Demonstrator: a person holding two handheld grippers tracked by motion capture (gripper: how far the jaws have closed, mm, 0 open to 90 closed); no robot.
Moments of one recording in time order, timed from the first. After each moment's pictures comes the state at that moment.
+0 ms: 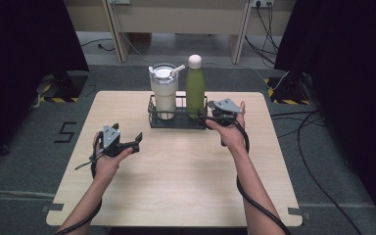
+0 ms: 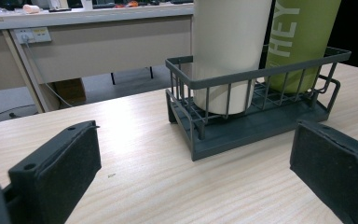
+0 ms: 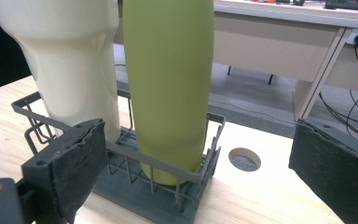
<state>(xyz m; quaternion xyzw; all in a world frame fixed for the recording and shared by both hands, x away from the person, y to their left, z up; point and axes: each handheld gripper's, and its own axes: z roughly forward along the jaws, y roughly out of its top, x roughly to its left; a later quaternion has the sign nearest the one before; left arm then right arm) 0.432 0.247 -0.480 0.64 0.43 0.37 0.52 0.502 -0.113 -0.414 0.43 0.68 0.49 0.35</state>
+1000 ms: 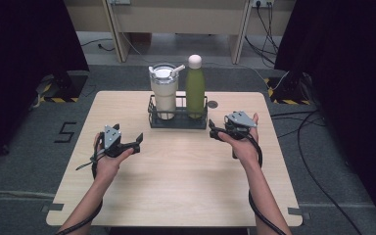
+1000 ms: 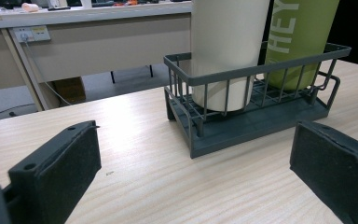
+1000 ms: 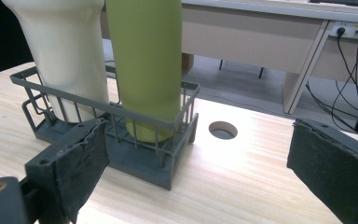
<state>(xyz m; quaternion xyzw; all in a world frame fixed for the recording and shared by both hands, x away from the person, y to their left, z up) 0.431 0.245 -0.483 0.64 0.43 0.37 0.52 0.464 -0.149 -0.426 0.44 0.67 0.48 0.36</state>
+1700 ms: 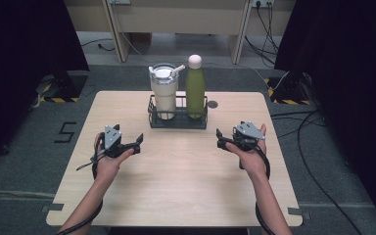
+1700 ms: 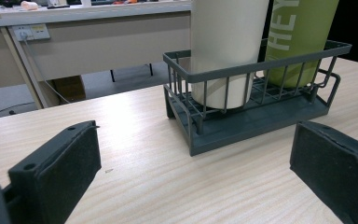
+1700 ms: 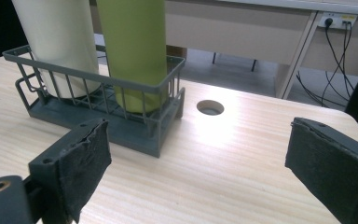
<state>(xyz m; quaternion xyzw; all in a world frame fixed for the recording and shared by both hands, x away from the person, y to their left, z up) 0.431 0.244 -0.484 0.64 0.43 0.37 0.52 0.437 -0.171 -0.443 0.45 0.67 0.47 0.36</state>
